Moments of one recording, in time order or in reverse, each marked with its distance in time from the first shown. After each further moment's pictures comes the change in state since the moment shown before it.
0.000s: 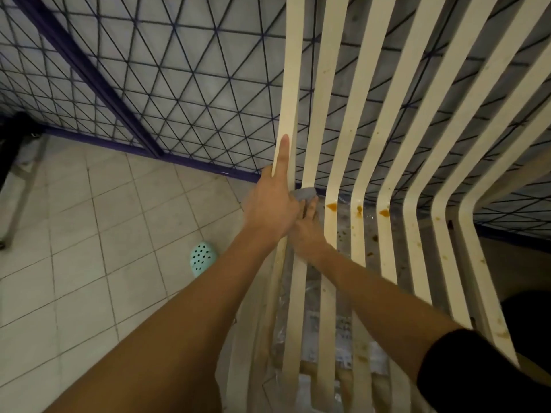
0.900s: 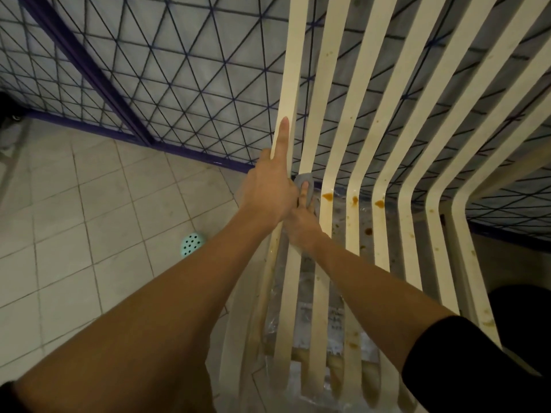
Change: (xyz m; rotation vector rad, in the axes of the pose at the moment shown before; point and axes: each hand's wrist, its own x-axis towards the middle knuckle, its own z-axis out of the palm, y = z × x) left_hand 0.003 0.000 0.001 0.096 0.018 -0.011; right_hand -0.003 -0.003 0.004 -0.058 -0.002 -0.069
